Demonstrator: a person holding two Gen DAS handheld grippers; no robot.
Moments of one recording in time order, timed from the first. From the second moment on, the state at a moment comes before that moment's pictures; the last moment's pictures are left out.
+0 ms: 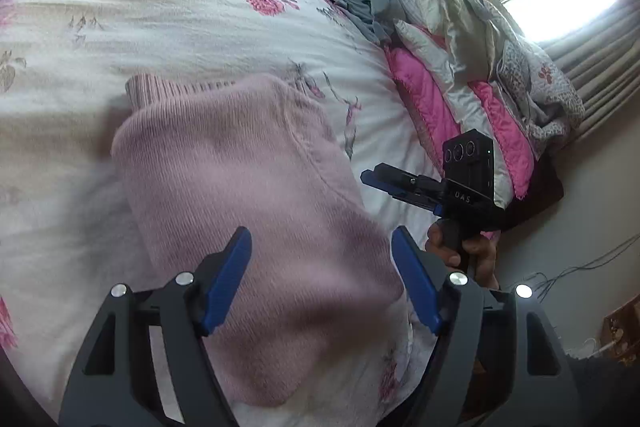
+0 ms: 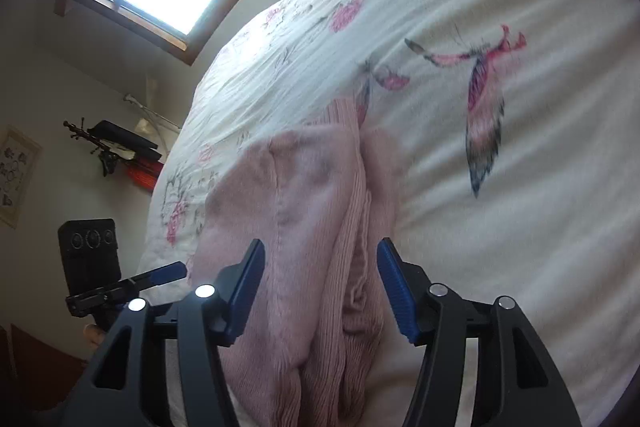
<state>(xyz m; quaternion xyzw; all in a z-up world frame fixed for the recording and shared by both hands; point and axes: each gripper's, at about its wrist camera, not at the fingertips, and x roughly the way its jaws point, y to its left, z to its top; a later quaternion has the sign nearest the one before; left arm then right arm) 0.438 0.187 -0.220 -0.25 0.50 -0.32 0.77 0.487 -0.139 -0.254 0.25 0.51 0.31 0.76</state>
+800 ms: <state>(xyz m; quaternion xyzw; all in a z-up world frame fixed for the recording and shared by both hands) 0.393 0.143 -0.284 -0.28 0.57 -0.30 0.71 0.426 -0.141 -0.286 0.23 0.56 0.34 0.72</state>
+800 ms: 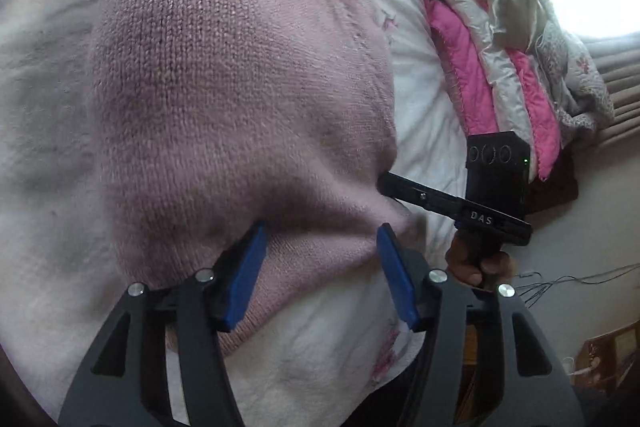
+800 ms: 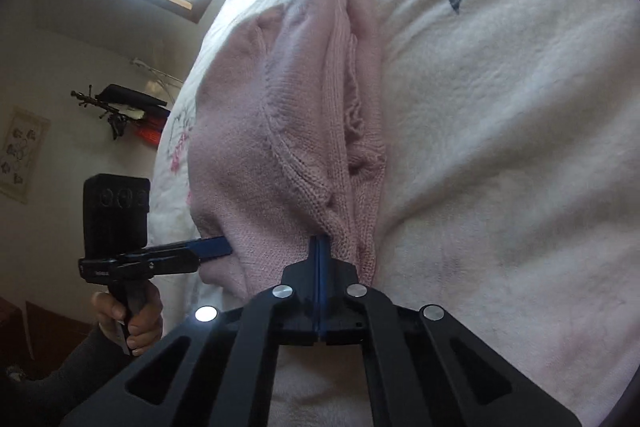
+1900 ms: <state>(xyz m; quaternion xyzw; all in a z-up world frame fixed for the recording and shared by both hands) 0.412 0.201 -0.328 -0.39 0.56 -0.22 0.69 0.558 -0.054 -0.299 0.25 0.60 0.34 0.67</state>
